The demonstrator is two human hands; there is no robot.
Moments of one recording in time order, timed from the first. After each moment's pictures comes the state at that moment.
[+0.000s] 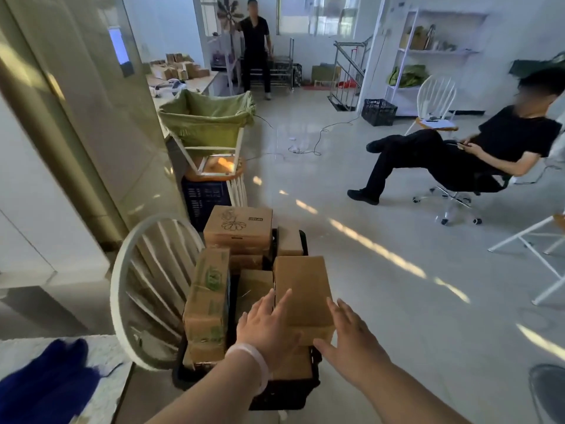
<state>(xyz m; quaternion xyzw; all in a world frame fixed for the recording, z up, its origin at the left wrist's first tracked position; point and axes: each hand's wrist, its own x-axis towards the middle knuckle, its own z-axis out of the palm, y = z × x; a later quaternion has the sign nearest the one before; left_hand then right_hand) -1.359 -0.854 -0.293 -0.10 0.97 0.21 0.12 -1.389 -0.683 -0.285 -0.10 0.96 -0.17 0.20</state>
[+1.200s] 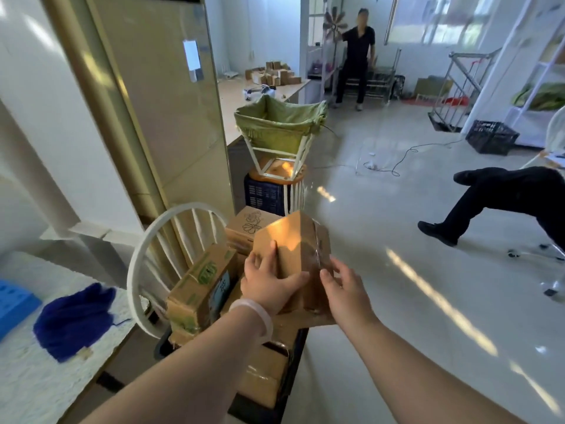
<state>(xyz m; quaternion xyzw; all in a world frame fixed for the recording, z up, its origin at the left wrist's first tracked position) -1.460 -0.797 -0.234 -0.38 0.79 0.48 -0.06 -1.543 -0.664 -0.245 -0.17 0.82 -0.51 0.19</state>
